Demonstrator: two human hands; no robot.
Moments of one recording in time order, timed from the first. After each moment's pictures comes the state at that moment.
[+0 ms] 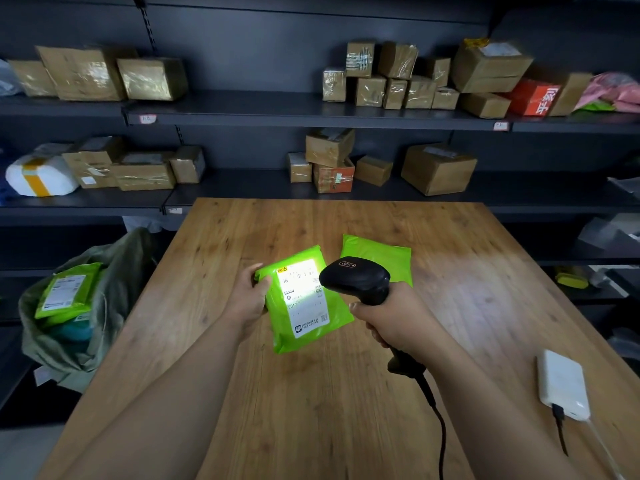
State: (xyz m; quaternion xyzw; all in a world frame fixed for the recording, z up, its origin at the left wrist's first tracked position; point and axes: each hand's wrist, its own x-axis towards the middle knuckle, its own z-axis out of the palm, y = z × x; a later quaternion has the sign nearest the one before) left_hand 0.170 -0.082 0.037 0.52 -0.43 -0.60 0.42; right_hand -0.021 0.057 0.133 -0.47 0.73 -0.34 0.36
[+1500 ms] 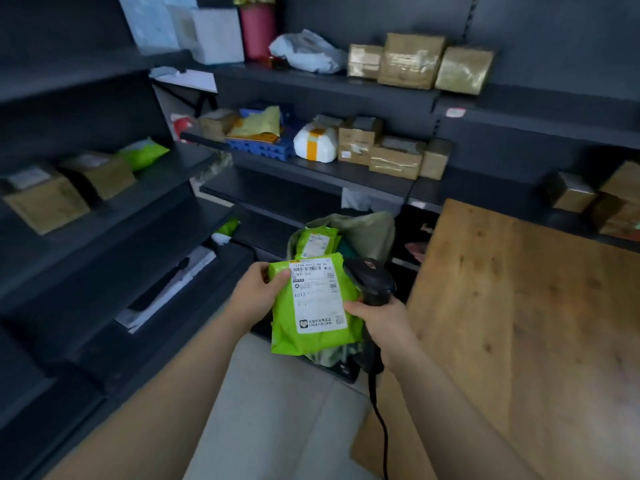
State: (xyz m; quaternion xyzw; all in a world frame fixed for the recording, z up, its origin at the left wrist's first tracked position) left_hand 0.697 -0.065 0.058 0.72 -0.43 -0.35 0.42; right_hand 0.486 -0.083 0.046 -0.40 0.58 -0.39 0.59
